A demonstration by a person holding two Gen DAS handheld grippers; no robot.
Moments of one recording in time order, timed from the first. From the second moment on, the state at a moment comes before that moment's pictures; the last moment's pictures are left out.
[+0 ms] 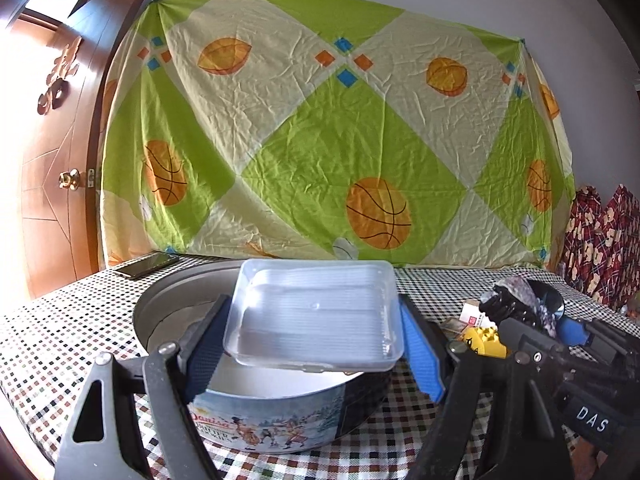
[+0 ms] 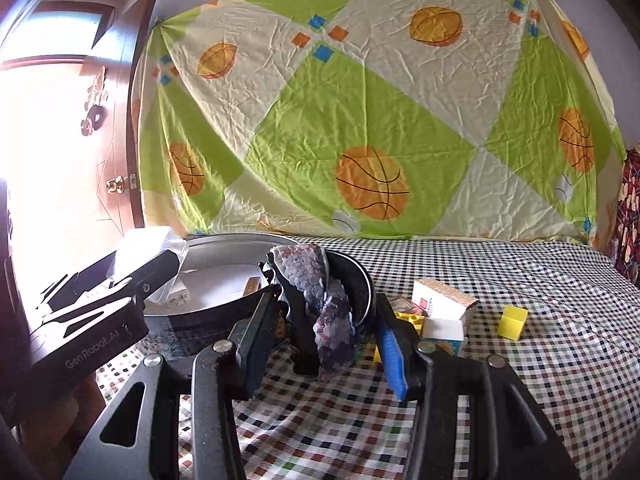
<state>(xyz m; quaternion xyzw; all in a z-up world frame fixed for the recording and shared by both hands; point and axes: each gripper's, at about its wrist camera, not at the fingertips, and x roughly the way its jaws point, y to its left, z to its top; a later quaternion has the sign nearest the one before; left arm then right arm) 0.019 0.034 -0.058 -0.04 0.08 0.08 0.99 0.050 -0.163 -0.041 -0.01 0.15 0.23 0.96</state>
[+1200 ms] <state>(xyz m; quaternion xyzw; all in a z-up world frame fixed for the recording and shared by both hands) 0.014 0.079 -0.060 -0.06 0.08 0.12 0.99 0.057 -0.112 -0.042 -0.02 0.17 0.28 0.95</state>
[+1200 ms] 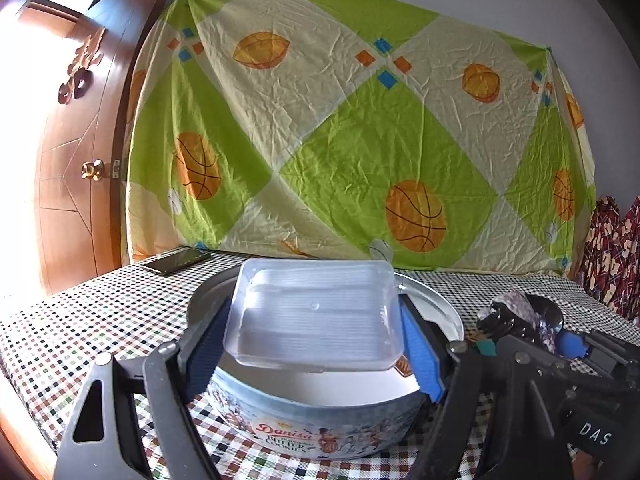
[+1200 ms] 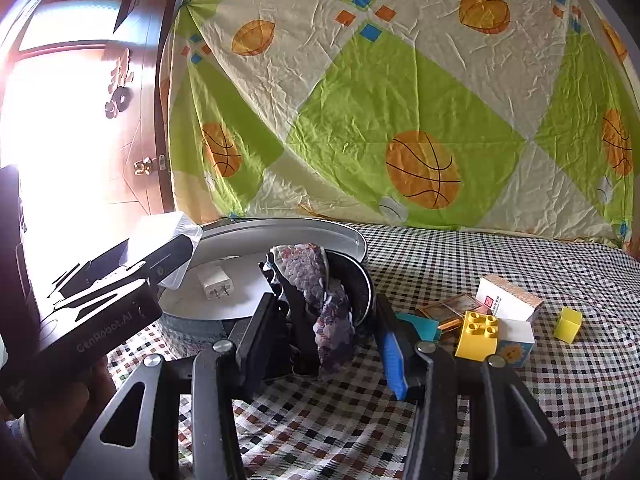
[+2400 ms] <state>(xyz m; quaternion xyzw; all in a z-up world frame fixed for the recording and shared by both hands) 0.034 0.105 -0.048 -0.05 0.13 0.11 0.98 0.082 -0.090 -0.023 -0.02 0.20 0.31 0.93</state>
